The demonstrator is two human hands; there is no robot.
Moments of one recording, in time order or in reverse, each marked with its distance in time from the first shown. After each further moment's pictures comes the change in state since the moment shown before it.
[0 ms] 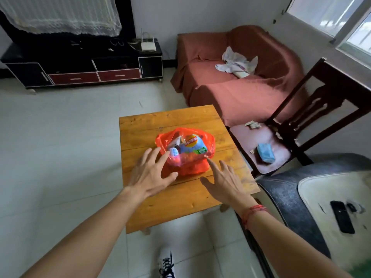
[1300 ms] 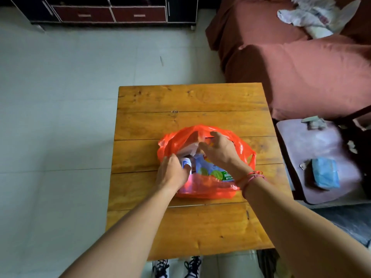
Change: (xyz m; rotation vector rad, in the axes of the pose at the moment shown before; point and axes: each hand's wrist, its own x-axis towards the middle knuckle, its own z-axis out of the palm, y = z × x) left_hand 0.243 -0.019 0.152 -0.561 -0.121 -0.683; right_hand 0.351 -0.014 0.058 0.421 -0.205 0.043
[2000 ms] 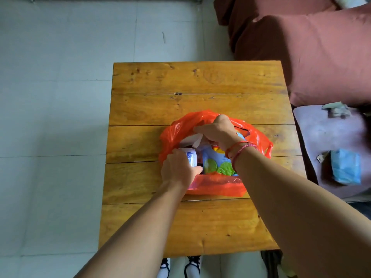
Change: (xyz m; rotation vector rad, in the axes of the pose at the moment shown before) left_hand 0.025 -0.015 0.043 0.209 0.011 -0.082; right_hand 0.069 -0.004 0.038 0.156 -0.019 0.211
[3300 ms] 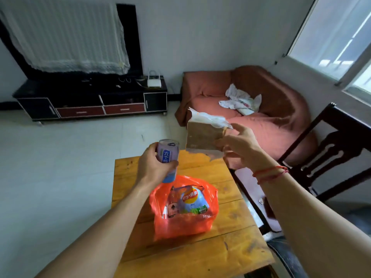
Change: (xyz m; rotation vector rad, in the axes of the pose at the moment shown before) left_hand -0.174 0.059 -0.249 -0.633 0.320 0.622; right_hand -0.307 -0.077 -0.235 0.528 0.326 -0.361
